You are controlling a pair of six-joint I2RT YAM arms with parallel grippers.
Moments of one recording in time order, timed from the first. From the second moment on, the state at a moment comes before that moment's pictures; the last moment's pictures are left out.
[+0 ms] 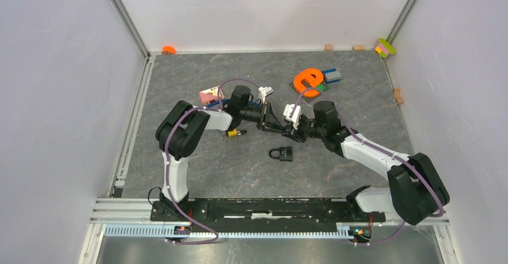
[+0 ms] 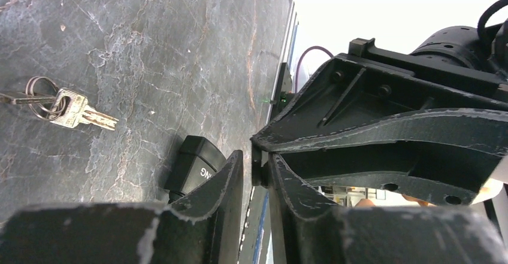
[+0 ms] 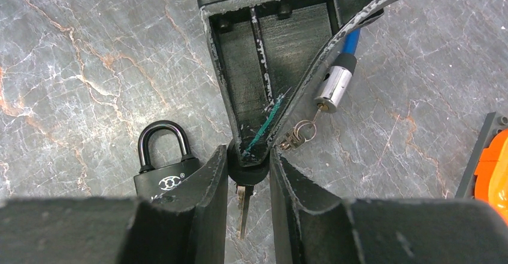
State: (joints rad) left arm -0.57 2.03 1.05 0.52 1.05 -0.85; right arm 0.49 1.30 0.61 0.12 -0.58 -0.52
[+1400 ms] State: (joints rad) left arm -0.58 2.05 1.12 0.23 0.98 -0.61; right arm 0.50 1.40 0.63 0.10 -0.52 -0.49
